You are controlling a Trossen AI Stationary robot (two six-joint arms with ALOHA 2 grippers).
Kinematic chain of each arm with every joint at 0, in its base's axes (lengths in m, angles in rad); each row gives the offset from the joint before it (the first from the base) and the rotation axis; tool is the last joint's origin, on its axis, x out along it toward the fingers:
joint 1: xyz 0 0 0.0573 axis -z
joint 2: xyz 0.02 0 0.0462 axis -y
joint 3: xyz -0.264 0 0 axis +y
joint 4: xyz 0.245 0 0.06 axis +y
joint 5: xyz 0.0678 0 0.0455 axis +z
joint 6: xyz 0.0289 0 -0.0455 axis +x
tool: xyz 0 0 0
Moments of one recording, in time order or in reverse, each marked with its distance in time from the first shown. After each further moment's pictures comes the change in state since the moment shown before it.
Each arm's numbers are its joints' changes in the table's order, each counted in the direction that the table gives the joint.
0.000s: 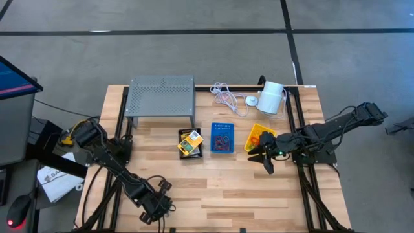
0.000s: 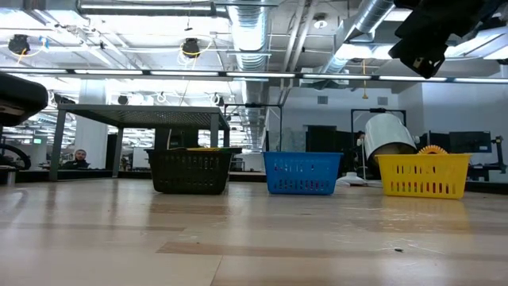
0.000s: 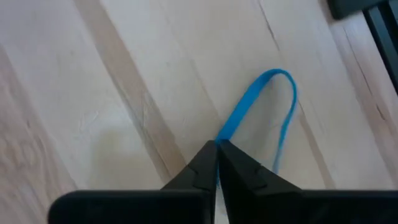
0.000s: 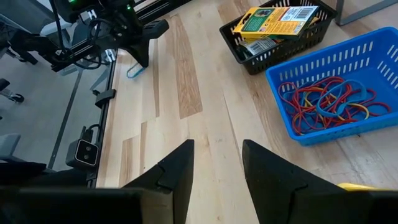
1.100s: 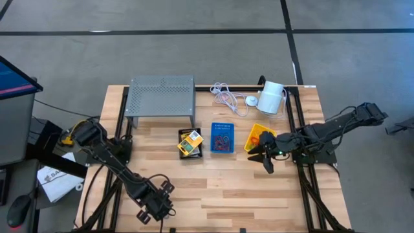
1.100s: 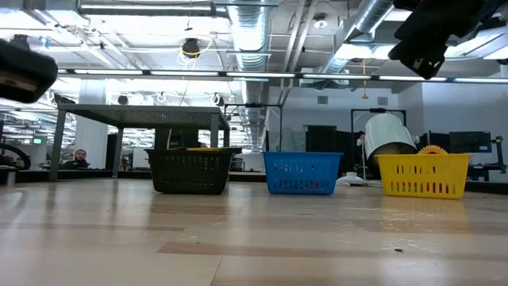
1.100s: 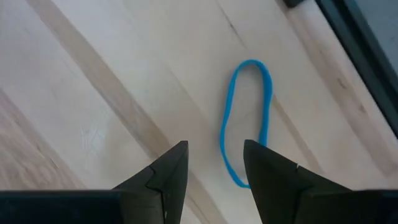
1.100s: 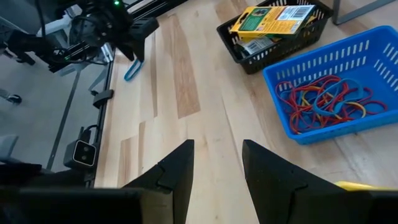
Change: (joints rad) left arm -0.021 0.010 -0.095 0.130 -0.116 0.189; right arm 0.005 0.000 0.000 0.006 0.000 0.003
